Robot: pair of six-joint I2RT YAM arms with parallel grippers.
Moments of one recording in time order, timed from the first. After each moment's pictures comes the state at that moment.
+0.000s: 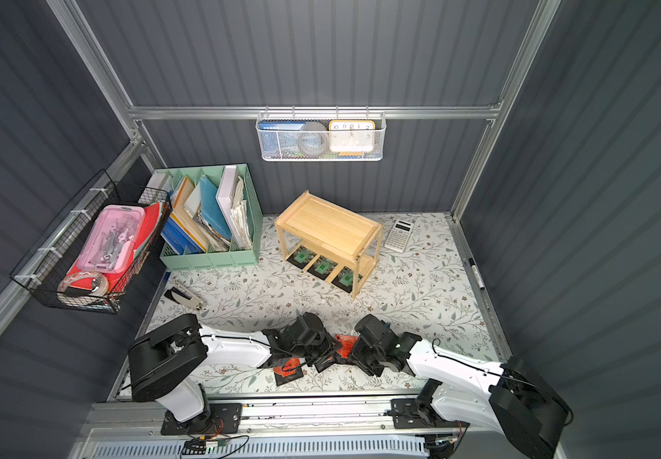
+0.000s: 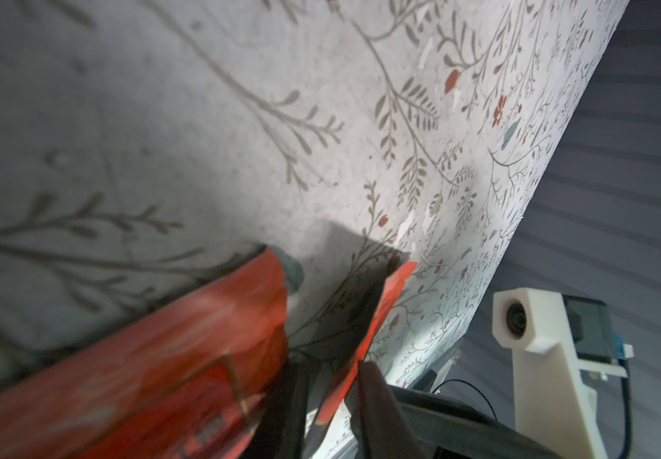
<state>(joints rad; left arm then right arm) -1.03 1.68 0.69 0.23 0.15 -1.55 0.80 1.10 0.40 -0.37 -0.17 1.41</state>
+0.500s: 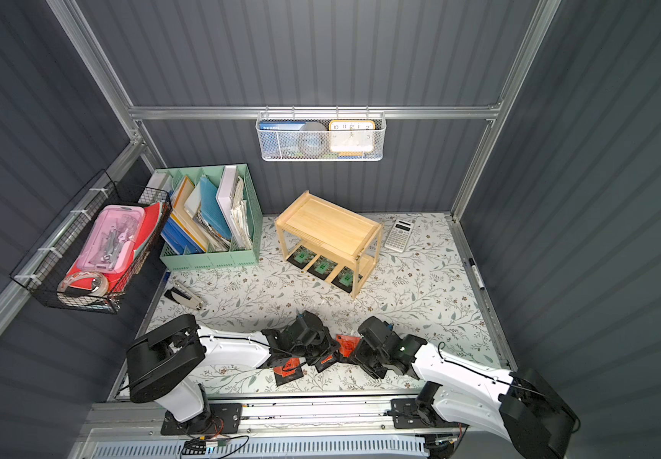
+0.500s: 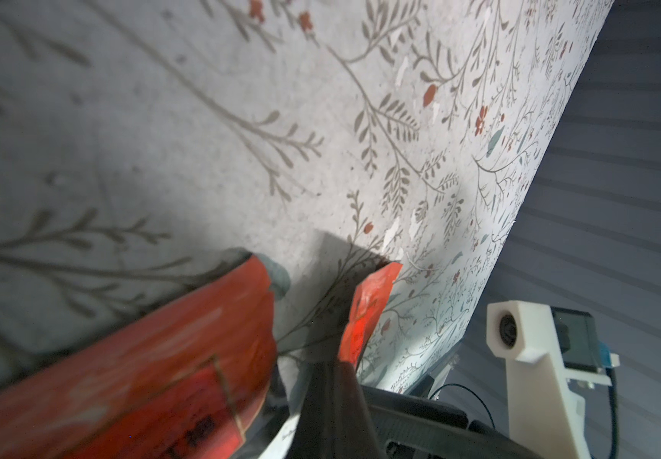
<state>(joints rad) -1.03 1.67 0.69 0.24 0.12 -1.54 0.80 1.02 0.38 -0.43 -0.15 1.39</state>
